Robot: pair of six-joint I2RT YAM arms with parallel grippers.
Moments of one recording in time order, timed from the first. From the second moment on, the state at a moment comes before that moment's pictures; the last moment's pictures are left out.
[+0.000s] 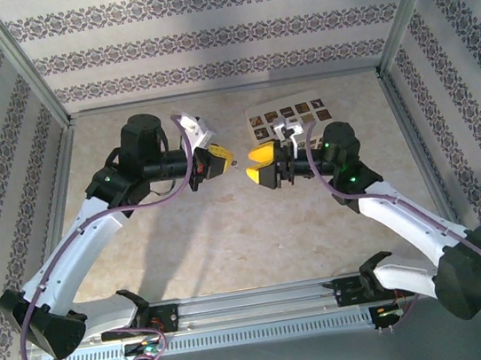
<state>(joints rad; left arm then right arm) -0.52 1.24 1.32 -0.51 0.74 0.12 0.45 1.13 0.75 0.37 -0.96 0.47</state>
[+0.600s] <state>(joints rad) -0.51 1.25 1.32 -0.55 0.76 0.13 0.52 1.24 0.84 0.38 -0.99 0.44</state>
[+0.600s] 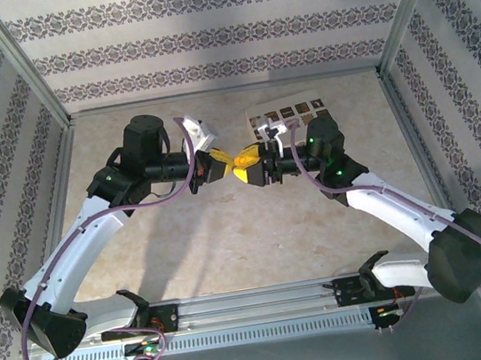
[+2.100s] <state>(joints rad) -0.26 1.08 1.11 -0.21 0.59 -0.24 0.47 1.15 0.81 0.31 -0.88 0.42</state>
